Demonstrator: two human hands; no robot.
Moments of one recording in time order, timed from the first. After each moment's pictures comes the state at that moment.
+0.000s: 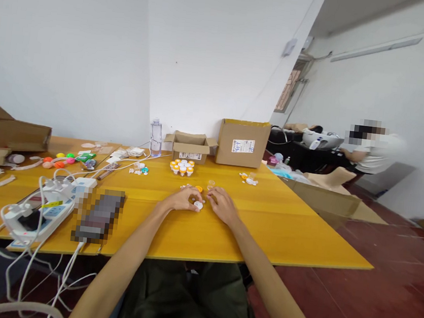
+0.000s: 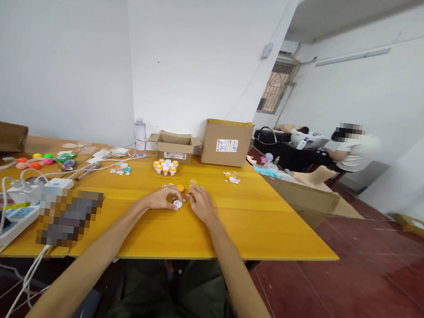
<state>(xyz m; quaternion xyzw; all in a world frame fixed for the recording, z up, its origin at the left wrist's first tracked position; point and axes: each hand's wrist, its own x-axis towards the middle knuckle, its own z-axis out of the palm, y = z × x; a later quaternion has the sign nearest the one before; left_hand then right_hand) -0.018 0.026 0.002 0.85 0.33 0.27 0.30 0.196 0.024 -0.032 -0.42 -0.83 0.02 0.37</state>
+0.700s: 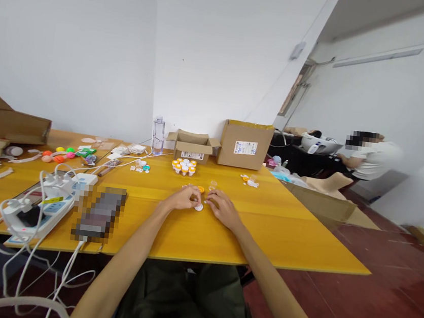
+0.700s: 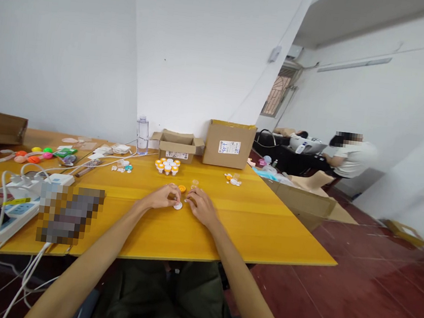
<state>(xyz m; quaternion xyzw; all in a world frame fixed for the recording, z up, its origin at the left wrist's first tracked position) -0.018 0.028 -0.004 0.85 0.34 0.29 0.27 0.195 0.011 -0.030 -0.39 -0.85 0.00 0.35</state>
